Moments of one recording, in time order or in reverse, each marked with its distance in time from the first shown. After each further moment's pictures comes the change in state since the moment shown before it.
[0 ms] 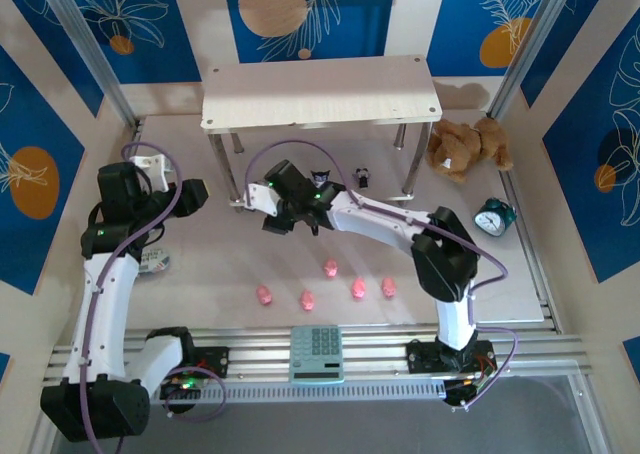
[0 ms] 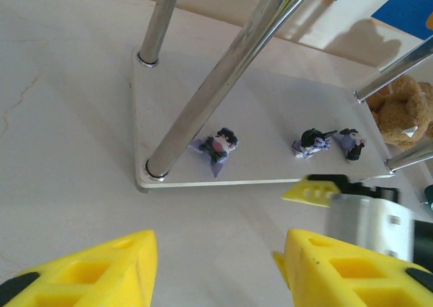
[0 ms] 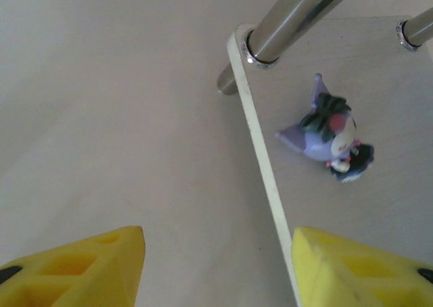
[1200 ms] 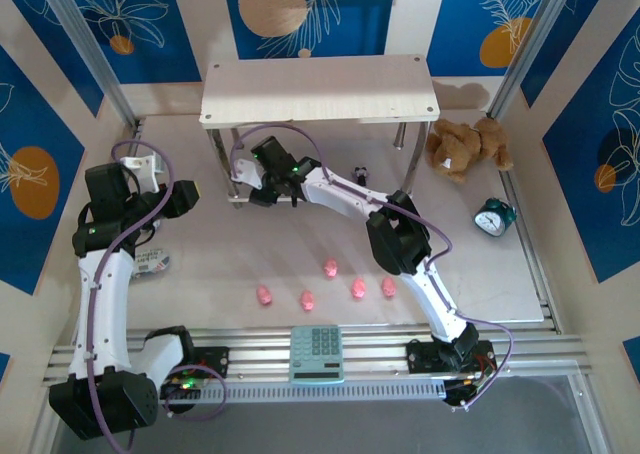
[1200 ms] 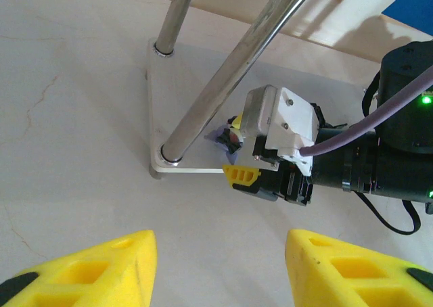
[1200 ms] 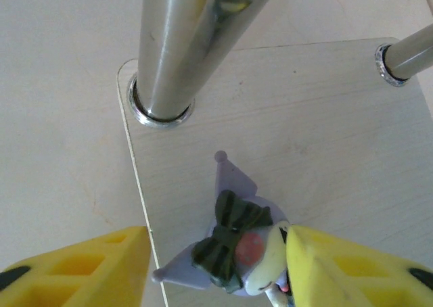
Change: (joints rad) left arm 0.100 0.021 0.016 -0.047 0.068 0.085; right arm -0.097 0.391 0.496 -0.102 -0.073 -0.035
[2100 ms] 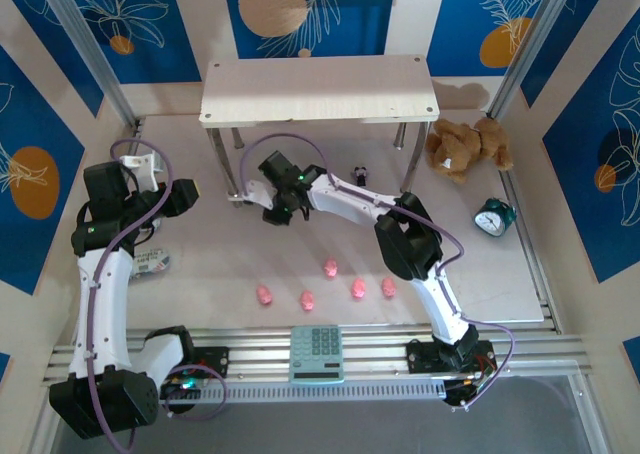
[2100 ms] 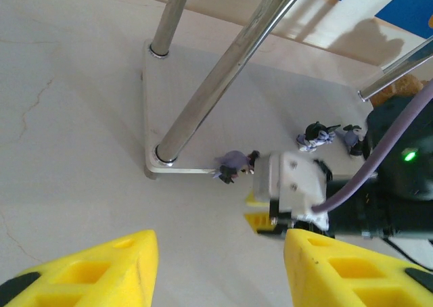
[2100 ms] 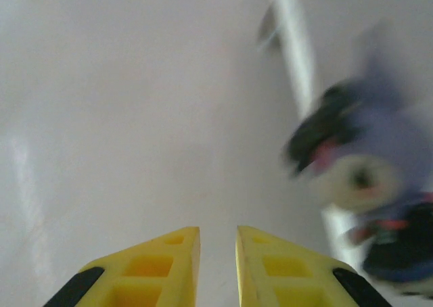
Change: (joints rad) left arm 0.006 0.006 0.010 0.001 0.019 -0.001; right arm 0.028 -0.131 -0.236 -0.150 -0.092 0.092
